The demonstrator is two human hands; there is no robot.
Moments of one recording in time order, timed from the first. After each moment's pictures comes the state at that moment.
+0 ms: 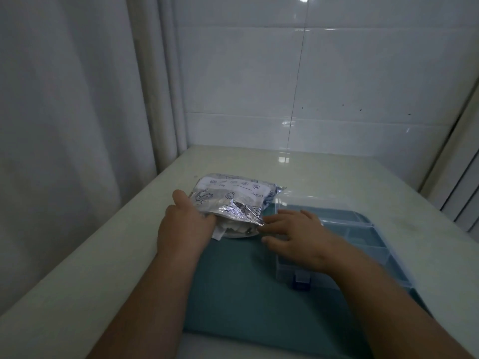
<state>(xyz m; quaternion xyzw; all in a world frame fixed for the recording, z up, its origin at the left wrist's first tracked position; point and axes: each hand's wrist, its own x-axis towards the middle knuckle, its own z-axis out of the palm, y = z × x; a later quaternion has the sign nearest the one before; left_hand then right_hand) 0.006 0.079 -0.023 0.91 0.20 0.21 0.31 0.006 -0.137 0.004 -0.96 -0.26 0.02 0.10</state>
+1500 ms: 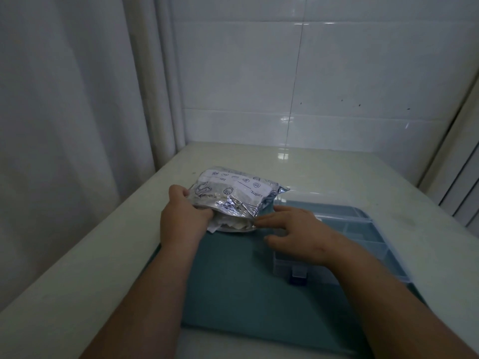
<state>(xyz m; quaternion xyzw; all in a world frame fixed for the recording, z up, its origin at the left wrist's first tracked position) 0.014 0.079 -0.025 0.85 0.19 0.25 0.42 0.009 -0.142 0.001 -0.95 -0.26 0.03 0.17</state>
